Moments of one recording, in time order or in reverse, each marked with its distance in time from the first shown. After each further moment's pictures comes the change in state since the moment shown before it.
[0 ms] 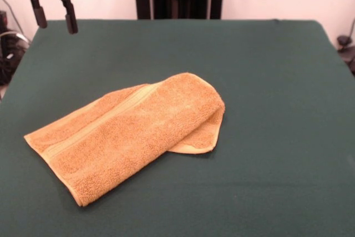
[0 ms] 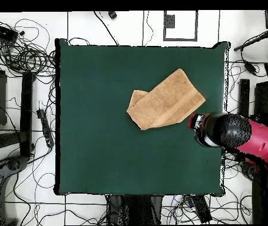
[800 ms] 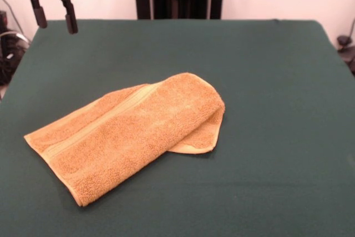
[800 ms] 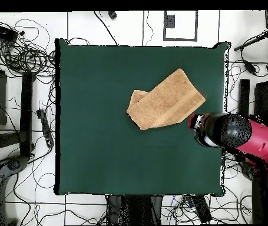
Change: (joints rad) arm 0.000 0.000 0.000 0.000 0.000 0.000 0.000
